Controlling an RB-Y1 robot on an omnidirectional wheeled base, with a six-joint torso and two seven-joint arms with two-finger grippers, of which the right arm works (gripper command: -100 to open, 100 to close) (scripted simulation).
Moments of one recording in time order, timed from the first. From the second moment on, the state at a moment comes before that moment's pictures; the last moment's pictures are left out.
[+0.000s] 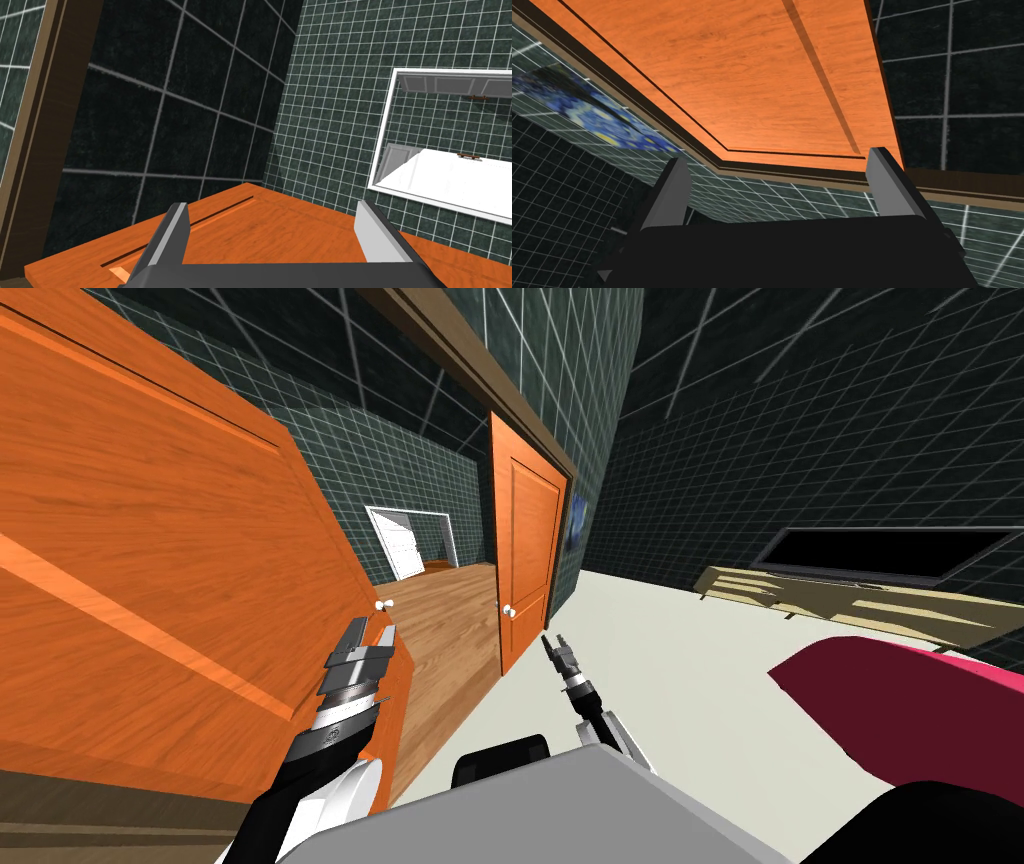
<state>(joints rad) 0.38 -0.09 -0.03 -1.60 0.34 -0.67 0.67</state>
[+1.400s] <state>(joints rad) 0.34 -0.05 -0.02 -1.35 0.50 -0.77 0.90</state>
